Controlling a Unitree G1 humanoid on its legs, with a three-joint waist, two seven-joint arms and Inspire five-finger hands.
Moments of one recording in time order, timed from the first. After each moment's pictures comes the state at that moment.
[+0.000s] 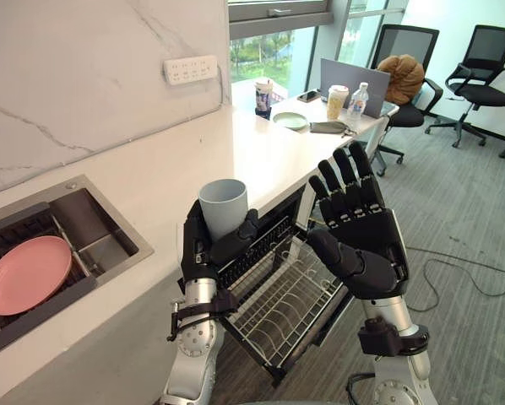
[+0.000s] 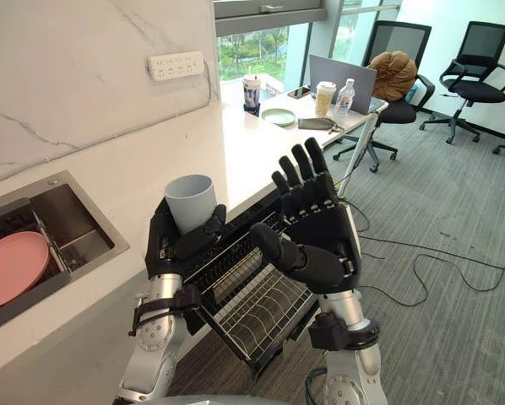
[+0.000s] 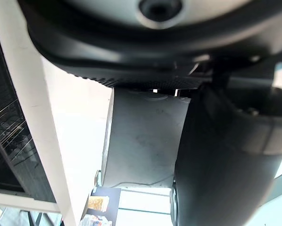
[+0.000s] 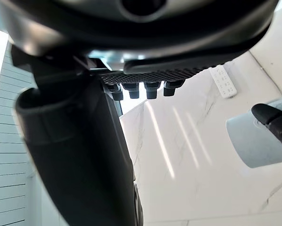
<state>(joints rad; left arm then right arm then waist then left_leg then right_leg) 0.14 -0.05 -0.23 -0.10 0.02 -0.27 0.36 0.35 0.03 0.09 -0.53 0.69 -0.11 0.46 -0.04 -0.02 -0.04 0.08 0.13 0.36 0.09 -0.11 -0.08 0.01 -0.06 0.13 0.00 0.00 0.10</state>
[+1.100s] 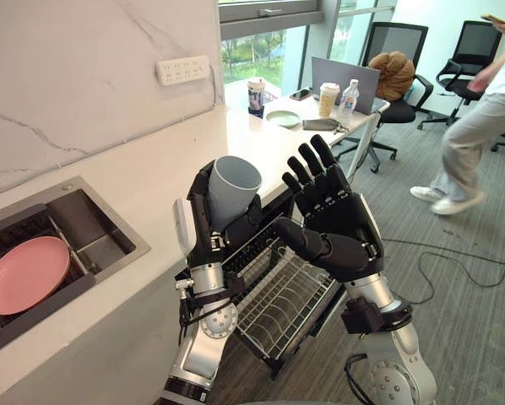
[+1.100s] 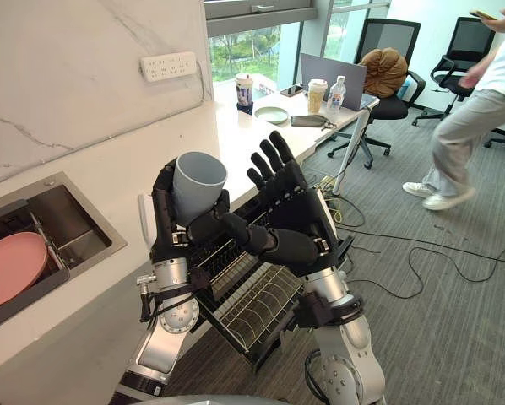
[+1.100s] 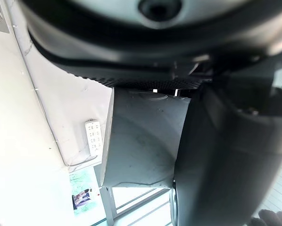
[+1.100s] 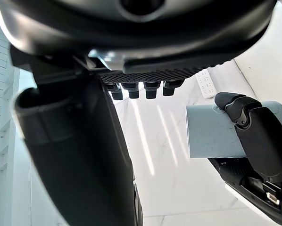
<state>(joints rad) 0.01 -0.03 -0.26 -0.03 0.58 -0.25 0.66 0.22 -0.06 0.13 -0.51 0.62 -0.02 0.32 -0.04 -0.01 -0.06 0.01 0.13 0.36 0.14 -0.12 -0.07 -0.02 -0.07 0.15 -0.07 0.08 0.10</state>
